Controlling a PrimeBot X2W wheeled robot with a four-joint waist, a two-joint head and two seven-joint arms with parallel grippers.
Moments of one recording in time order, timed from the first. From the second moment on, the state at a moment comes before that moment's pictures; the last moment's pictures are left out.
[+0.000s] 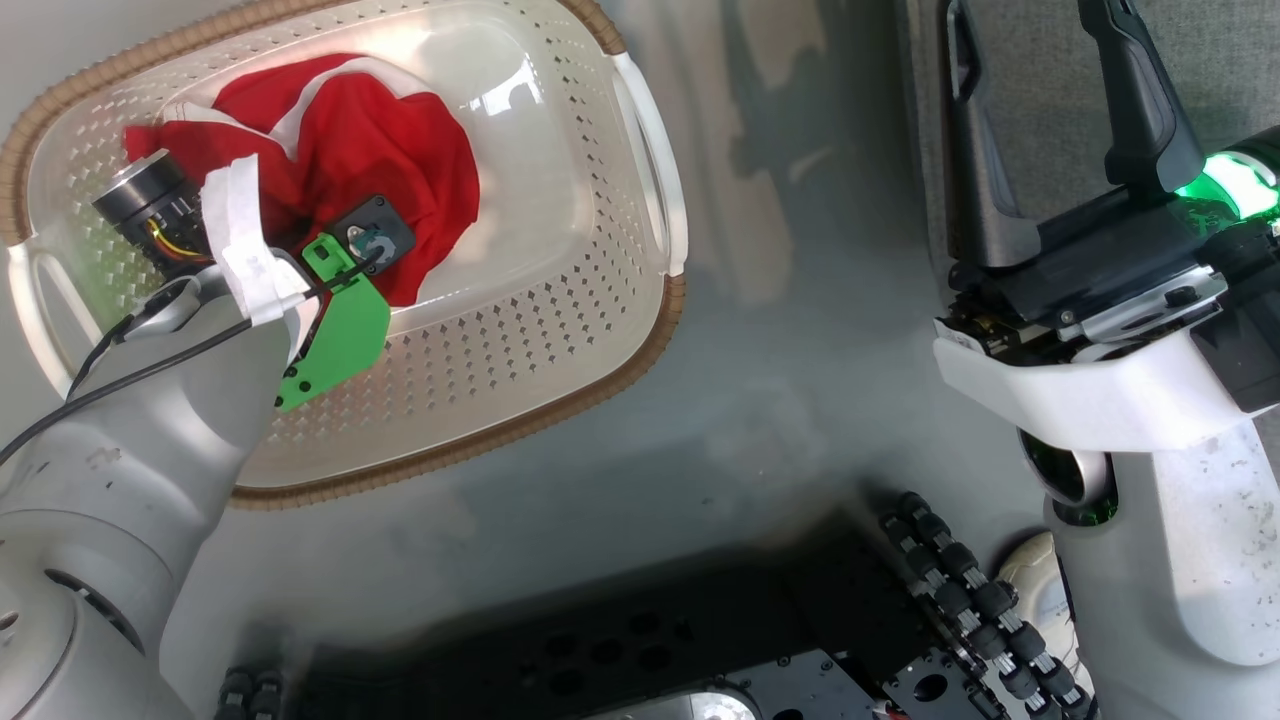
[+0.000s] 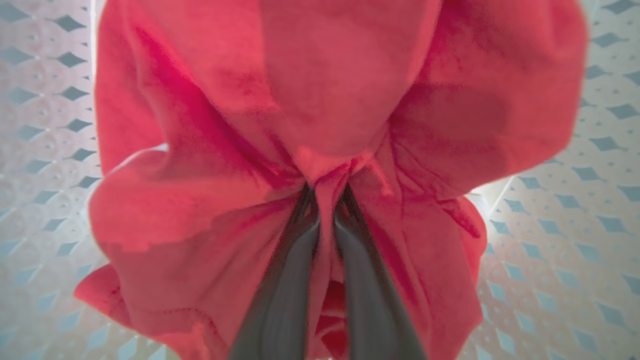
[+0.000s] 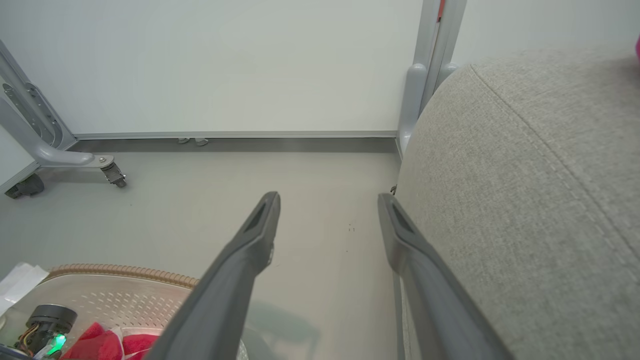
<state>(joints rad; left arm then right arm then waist) -1.17 0.25 -1.28 1.26 -0.29 -0.13 0.03 -0.52 -0.05 0.15 -0.26 0.11 0.13 -0.26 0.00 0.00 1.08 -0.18</state>
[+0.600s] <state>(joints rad) -1.14 0.21 -1.28 1.20 -0.29 -0.13 -0.10 -0.52 -0.05 0.13 -0.20 0.10 0.13 -0.26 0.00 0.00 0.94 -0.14</state>
